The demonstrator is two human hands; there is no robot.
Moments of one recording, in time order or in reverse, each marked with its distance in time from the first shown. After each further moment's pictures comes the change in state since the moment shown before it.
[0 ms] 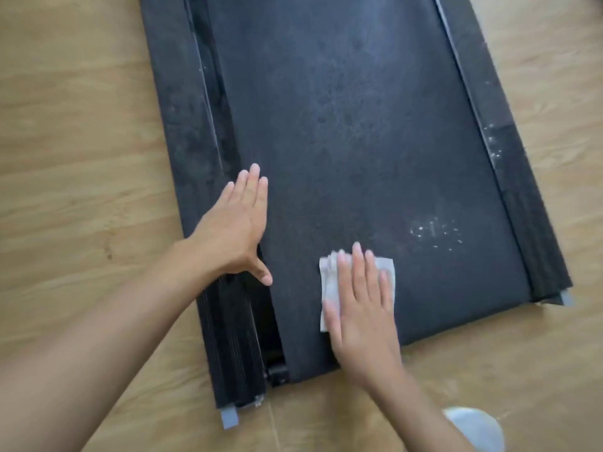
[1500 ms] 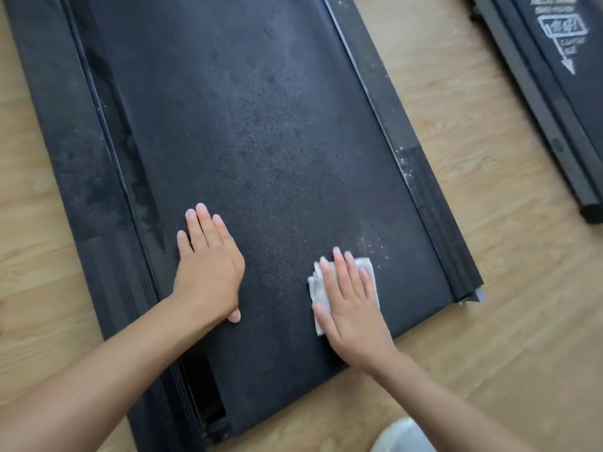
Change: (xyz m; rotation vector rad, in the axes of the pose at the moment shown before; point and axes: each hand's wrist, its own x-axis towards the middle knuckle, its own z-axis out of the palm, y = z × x) left_hand 0.032 0.073 -0.007 0.107 -0.135 -0.152; right_hand 0.032 0.088 -0.032 -0.013 -0.129 0.000
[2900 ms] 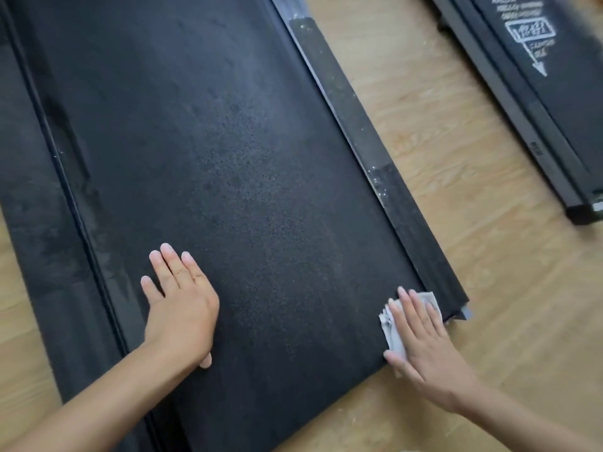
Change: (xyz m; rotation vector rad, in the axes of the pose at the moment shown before) left_hand 0.005 0.015 -0.011 0.040 -0.056 -0.081; right_hand -0.070 0.154 -0.022 -0.145 -0.122 0.043
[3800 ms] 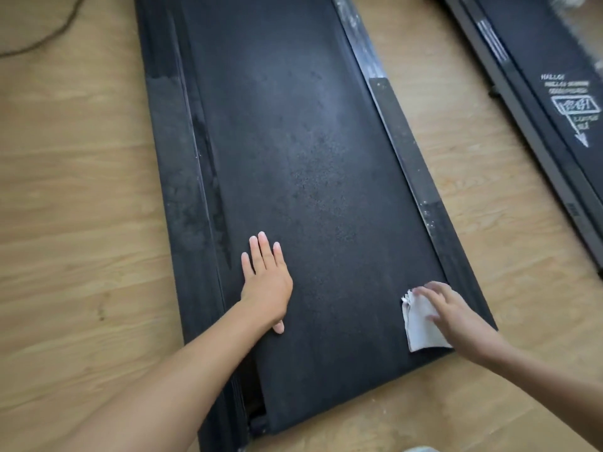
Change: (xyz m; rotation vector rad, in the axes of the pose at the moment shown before) left_hand -0.001 -0.021 0.008 -0.224 0.013 0.092; right_hand 0.065 -0.004 -0.068 0.083 -0.093 0.003
